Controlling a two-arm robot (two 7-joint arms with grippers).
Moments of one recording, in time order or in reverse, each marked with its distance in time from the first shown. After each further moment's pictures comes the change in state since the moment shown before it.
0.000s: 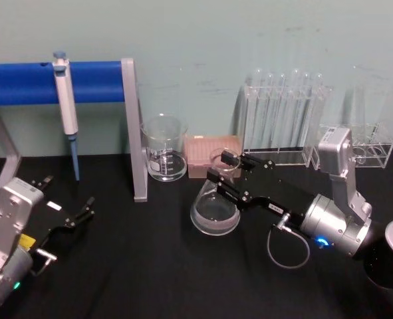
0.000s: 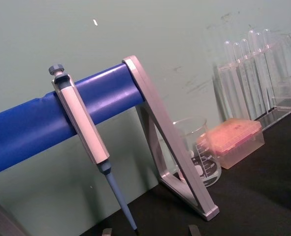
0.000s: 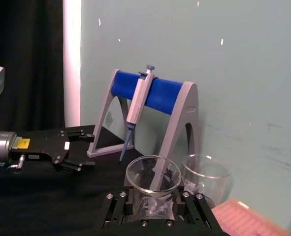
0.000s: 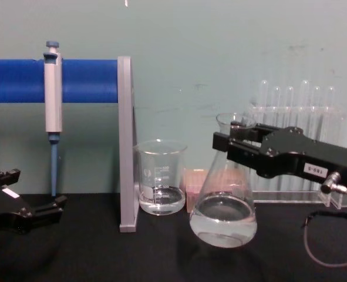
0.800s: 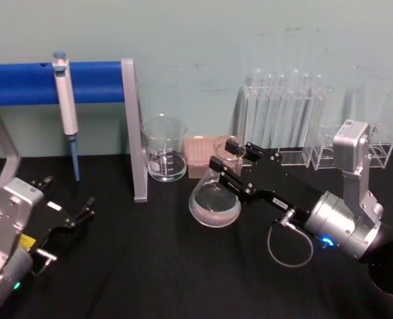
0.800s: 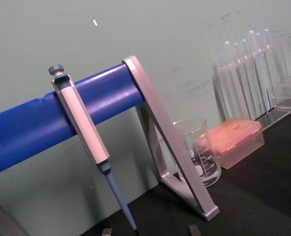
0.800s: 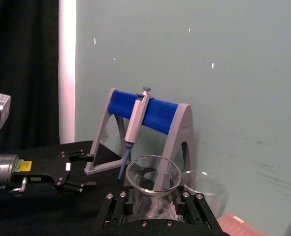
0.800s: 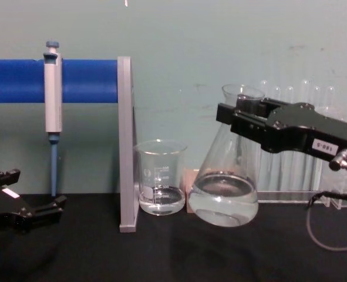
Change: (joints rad) left arm 0.000 0.000 0.000 0.000 0.000 0.000 0.000; right arm -0.075 0.014 0.038 -0.150 0.008 0.032 -0.067
